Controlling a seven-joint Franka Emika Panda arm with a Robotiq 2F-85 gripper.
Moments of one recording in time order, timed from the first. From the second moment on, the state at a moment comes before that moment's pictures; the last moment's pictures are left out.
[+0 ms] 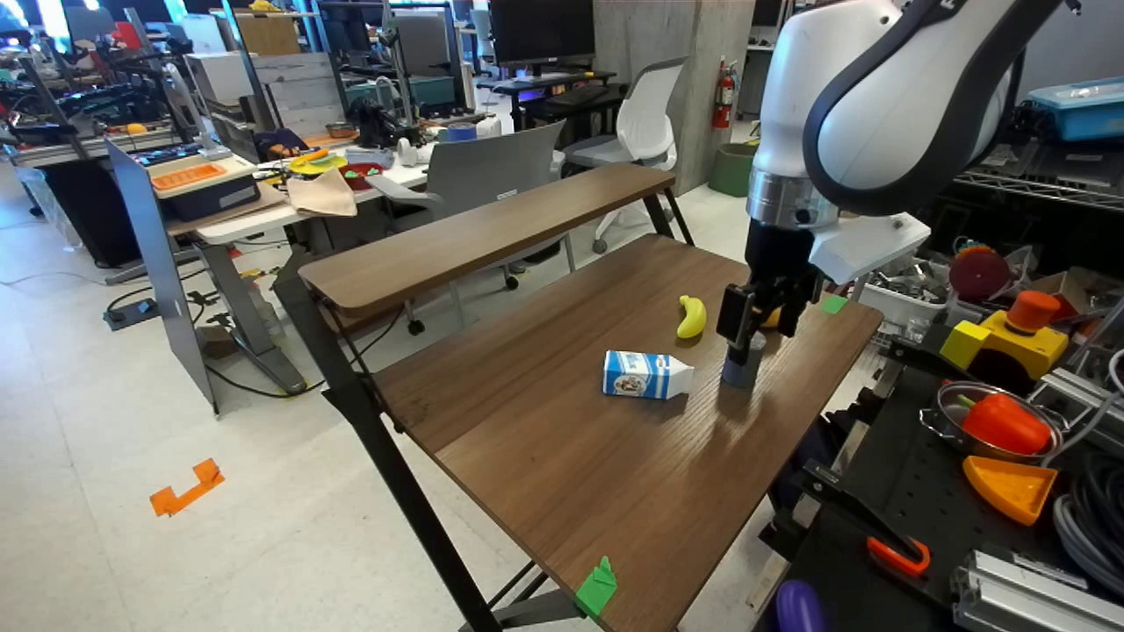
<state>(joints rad) 0.05 0.40 -0.05 -2.41 0.00 2.77 0.15</state>
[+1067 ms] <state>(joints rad) 0.08 0.43 -0.09 -2.39 -0.06 2.79 0.17</state>
